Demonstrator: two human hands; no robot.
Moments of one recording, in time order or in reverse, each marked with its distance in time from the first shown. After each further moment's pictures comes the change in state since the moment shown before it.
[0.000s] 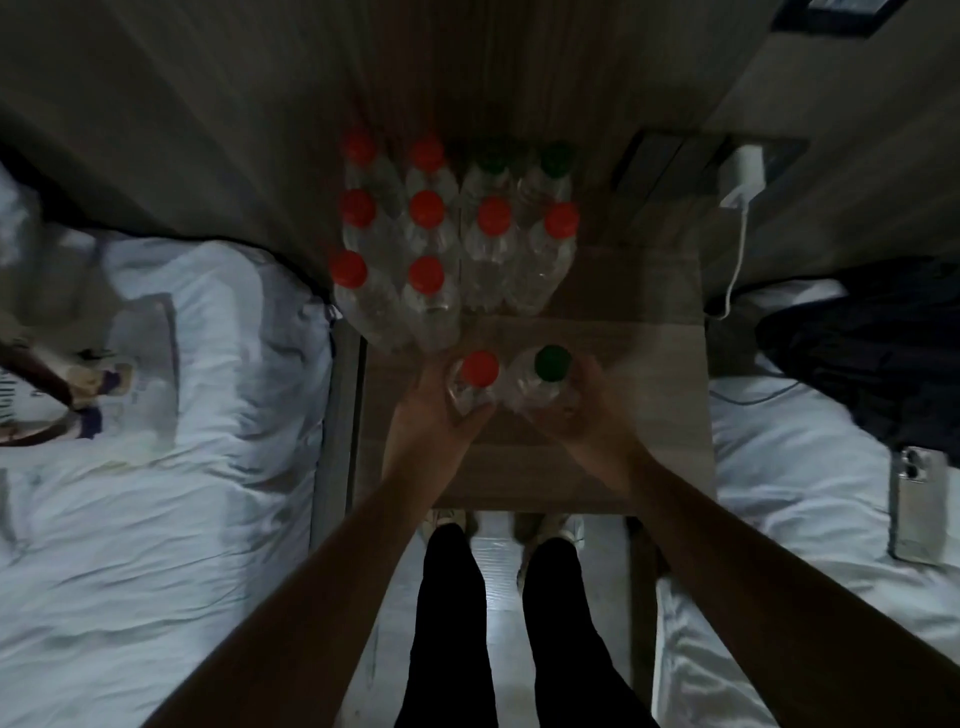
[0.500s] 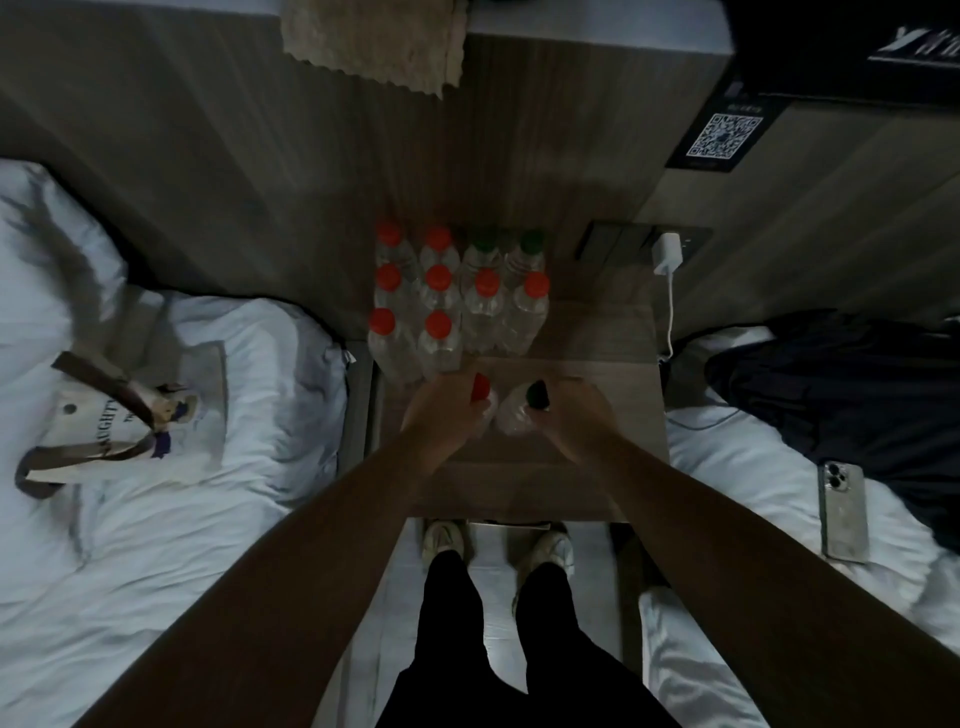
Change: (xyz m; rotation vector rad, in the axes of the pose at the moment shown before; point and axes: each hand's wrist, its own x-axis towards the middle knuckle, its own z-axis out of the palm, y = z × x) left_hand 0.005 0.069 -0.040 0.433 -0.172 0.167; right_hand -0.018 -0.074 -0.020 -0.876 -0.009 -0.040
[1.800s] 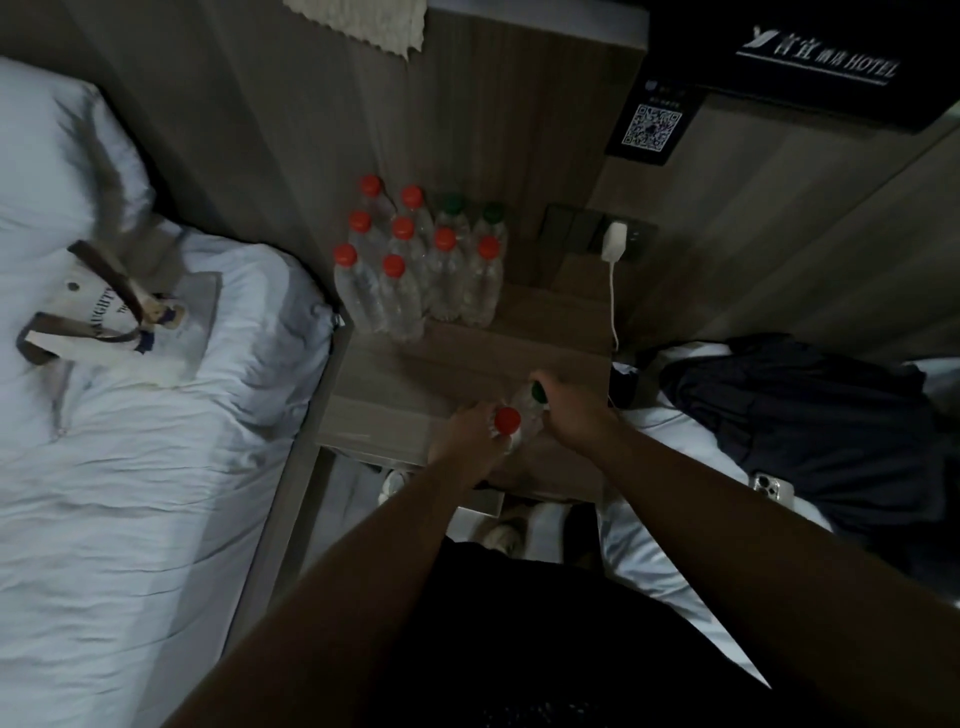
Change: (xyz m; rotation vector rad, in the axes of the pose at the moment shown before) left_hand -0.080 0.114 0.124 -0.090 -0.043 -0.298; right_hand -0.054 0.122 -0.014 -0.032 -0.217 -0.154
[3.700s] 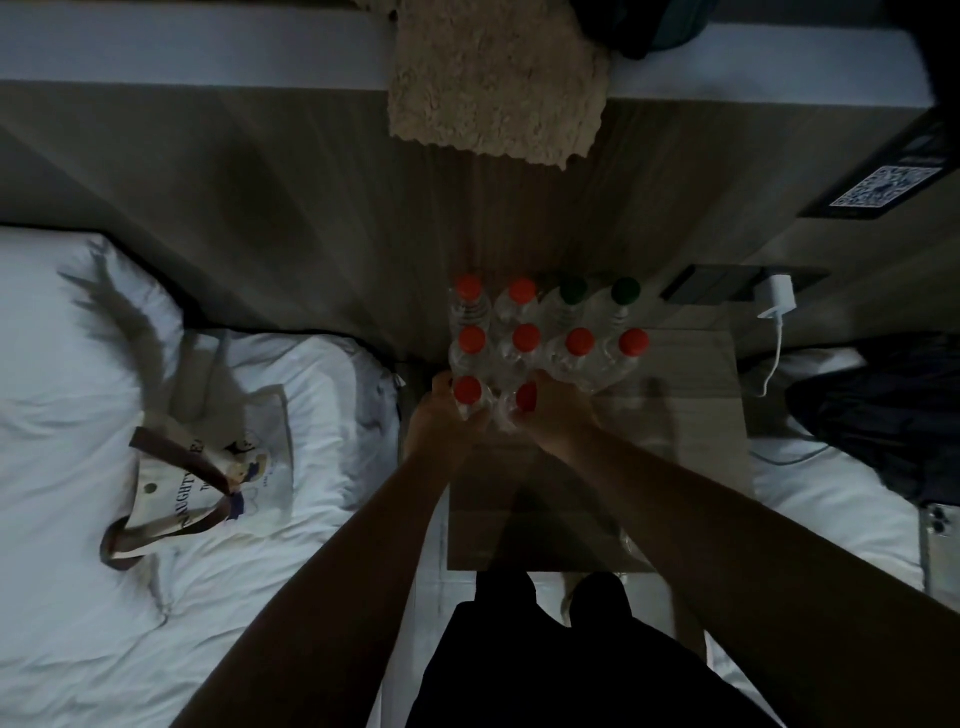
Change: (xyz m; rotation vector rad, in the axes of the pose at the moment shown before) left_hand 0.190 -0.149 -0.205 -0.163 0.138 0.015; right_hand 0.196 -0.210 -0.006 0.368 0.185 0.183
